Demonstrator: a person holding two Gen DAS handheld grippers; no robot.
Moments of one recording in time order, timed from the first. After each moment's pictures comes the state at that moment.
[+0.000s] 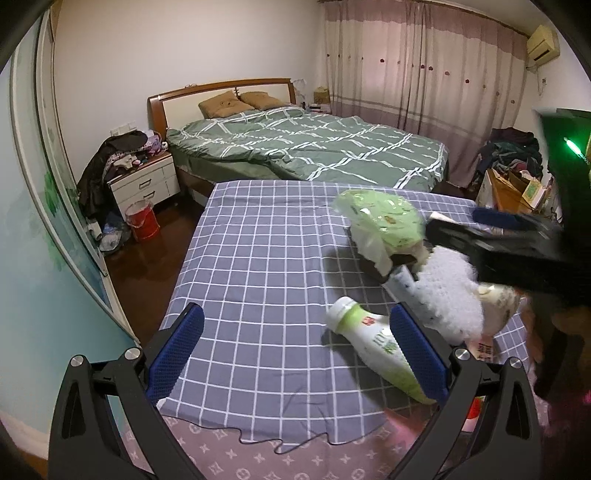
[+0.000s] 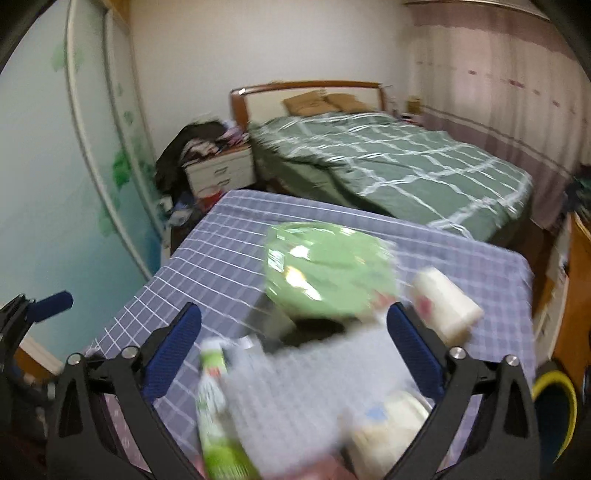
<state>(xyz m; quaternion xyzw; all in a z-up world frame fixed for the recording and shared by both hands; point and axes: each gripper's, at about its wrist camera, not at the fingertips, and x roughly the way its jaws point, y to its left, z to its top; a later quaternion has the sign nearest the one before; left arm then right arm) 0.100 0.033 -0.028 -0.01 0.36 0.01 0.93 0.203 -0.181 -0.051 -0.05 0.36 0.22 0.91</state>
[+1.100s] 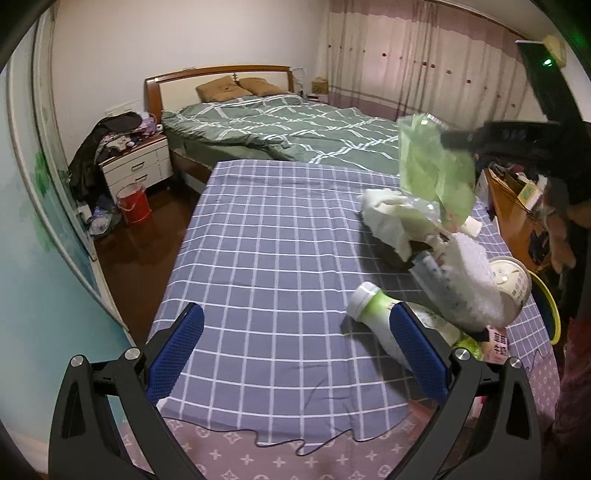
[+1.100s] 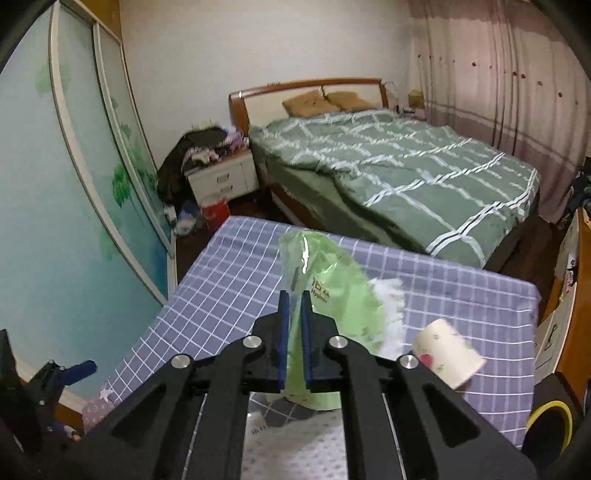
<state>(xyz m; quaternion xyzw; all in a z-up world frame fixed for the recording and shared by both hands) 0.109 0.053 -0.054 -0.02 0.37 -0.01 0.93 0.250 -0.191 0.003 -0.02 0.36 0.21 0.91</state>
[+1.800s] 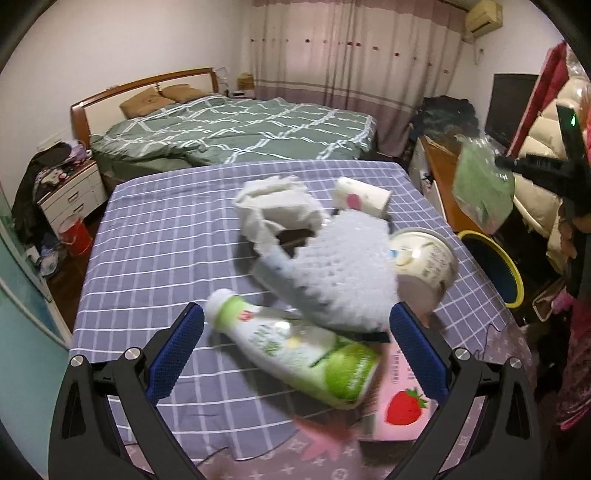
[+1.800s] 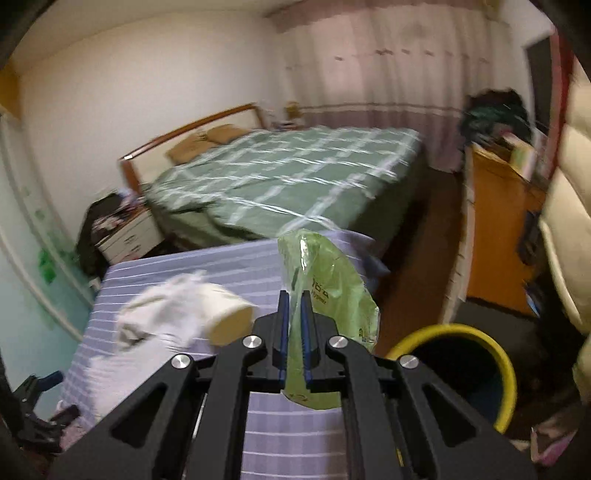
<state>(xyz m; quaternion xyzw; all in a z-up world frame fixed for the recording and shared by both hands) 0.125 -0.059 -0.061 0.02 0.38 -0.14 0.92 0.173 -0.461 -0.011 0.10 0.33 0.00 0.94</state>
